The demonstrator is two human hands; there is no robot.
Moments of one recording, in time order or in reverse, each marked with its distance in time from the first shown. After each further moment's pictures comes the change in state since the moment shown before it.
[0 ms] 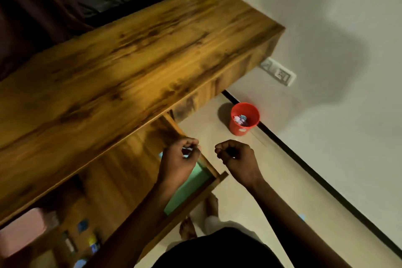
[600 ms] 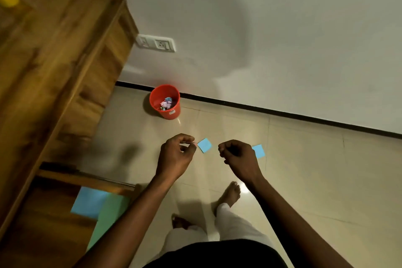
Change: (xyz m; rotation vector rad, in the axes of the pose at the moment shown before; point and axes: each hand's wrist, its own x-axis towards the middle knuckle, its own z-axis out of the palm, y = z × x) left_hand -0.021 0.060 0.239 0.294 -0.580 0.155; right_hand -0.127 0.167 -0.146 0.310 0.557 0.459
